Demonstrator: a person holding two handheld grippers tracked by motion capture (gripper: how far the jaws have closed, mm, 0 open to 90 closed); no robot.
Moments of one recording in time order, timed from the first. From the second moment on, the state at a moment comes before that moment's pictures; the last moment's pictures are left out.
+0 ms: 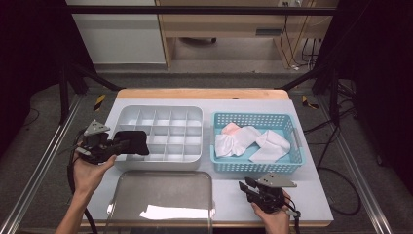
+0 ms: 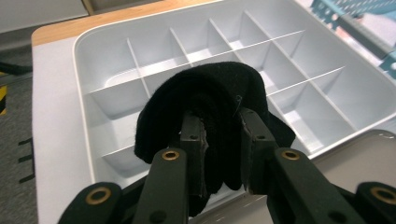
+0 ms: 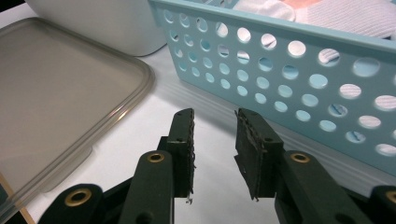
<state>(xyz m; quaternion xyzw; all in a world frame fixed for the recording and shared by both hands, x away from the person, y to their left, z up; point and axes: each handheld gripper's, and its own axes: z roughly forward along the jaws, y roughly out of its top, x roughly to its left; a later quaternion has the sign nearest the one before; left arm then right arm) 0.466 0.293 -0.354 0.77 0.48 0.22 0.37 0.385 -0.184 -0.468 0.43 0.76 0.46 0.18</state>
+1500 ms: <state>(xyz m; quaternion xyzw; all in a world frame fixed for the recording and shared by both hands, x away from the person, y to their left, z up) 0.500 0.268 -0.402 0.85 0.44 0.20 0.22 0.388 -0.184 -0.474 0.43 0.76 0.45 0.17</state>
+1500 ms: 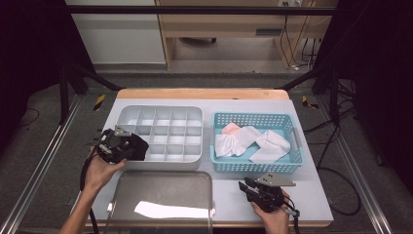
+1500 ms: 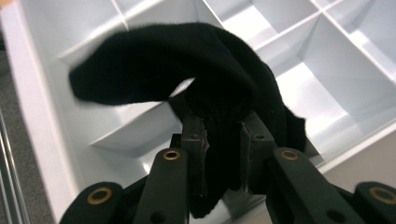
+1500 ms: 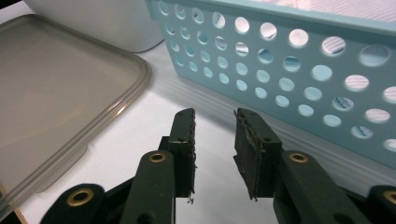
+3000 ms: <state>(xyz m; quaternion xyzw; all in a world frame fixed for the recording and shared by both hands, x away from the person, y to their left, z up) 0.502 0.271 -0.400 0.83 0.45 0.18 0.28 0.389 -0.187 -0.476 0.44 0.76 0.45 0.17</state>
